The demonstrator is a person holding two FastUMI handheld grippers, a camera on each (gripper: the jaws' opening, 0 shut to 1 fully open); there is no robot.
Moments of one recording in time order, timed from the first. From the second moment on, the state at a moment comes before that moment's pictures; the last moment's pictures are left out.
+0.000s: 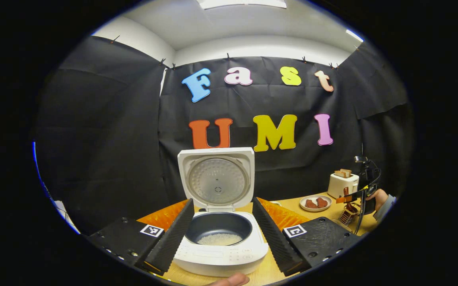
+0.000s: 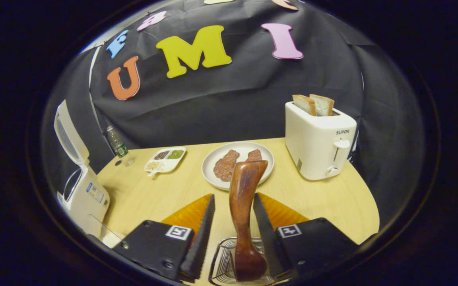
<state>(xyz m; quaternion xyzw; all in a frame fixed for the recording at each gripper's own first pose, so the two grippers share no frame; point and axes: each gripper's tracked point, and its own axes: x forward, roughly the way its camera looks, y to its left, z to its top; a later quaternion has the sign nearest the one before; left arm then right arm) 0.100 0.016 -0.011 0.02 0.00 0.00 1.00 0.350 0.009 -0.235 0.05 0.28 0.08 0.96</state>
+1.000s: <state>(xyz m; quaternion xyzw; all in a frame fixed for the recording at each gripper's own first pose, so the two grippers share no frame) 0.076 0.017 -0.052 0.05 0.03 -0.01 1.00 0.258 0.005 -0.087 0.07 0.09 0.05 0.99</state>
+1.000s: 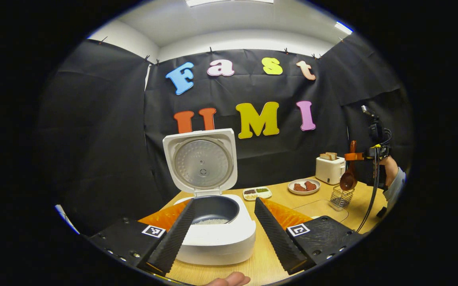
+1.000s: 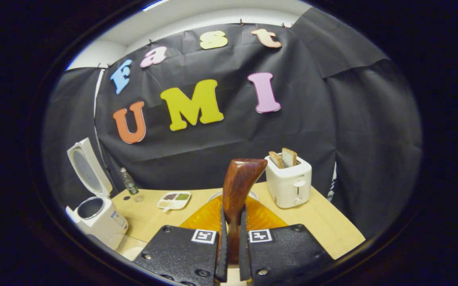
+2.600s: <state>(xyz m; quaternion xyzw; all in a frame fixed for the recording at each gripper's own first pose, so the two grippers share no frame) 0.054 0.088 -0.063 -0.02 0.01 0.05 1.00 0.161 0.185 -0.230 0.03 0.26 0.14 0.96</state>
